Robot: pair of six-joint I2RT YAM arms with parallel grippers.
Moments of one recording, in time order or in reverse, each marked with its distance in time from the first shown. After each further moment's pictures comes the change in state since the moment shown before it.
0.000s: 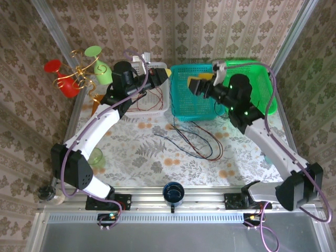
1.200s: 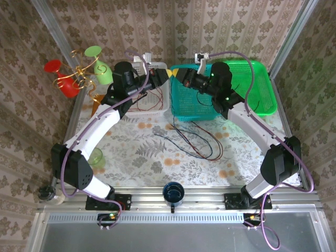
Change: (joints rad) left arm -0.009 0.000 -0.001 0.000 0.004 0.000; right arm 0.057 0.256 0.177 0.103 -0.146 0.397
